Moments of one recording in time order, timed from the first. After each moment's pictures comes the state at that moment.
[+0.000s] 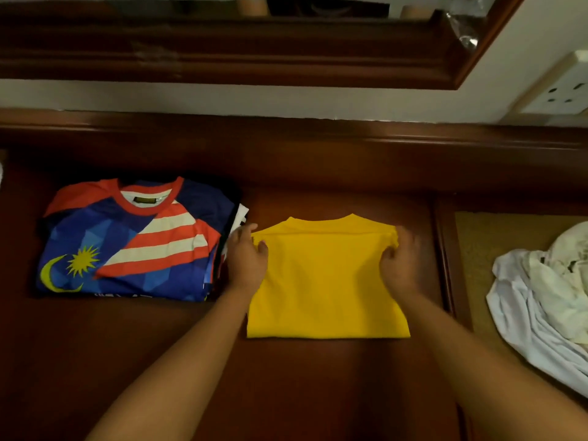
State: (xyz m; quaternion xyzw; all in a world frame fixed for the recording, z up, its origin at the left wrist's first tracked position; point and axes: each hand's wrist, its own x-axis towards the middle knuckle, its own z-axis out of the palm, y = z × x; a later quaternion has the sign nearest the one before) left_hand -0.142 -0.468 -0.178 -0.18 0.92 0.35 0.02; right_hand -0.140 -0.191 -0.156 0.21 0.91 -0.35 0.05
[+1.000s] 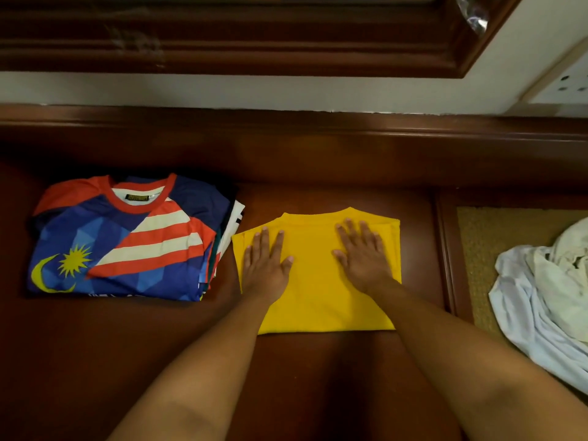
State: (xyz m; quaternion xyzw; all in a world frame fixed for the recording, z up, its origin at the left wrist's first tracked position) left_hand -0.120 -0.446 -0.217 0.00 0.98 0.11 0.19; right_hand -0.154 -0.211 -0.226 -0.10 0.97 -0.09 0.22
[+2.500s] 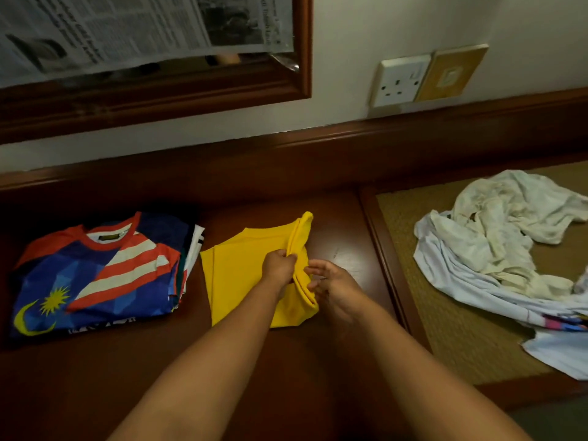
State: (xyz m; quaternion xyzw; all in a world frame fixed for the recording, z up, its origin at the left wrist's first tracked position) left_hand -0.105 -0.314 -0.141 -0.24 0.80 0.51 0.21; right_hand -0.040 -0.190 -0.119 0.24 0.59 -0.73 0.25
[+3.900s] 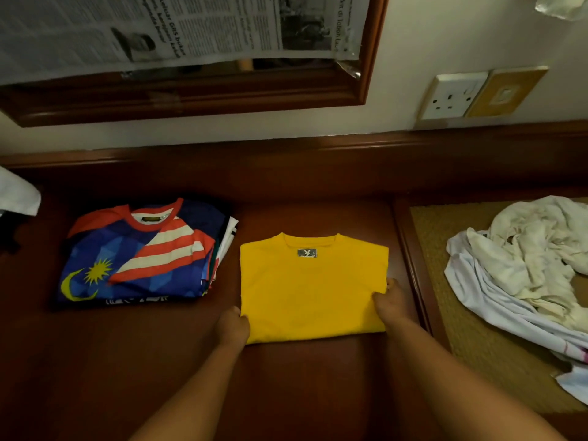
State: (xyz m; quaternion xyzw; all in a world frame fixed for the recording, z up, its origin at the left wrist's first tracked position) left_hand -0.009 -0.468 -0.181 -0.29 0.89 0.26 0.25; right_hand -0.031 -0.151 -0.181 0.34 0.78 -0.51 0.16
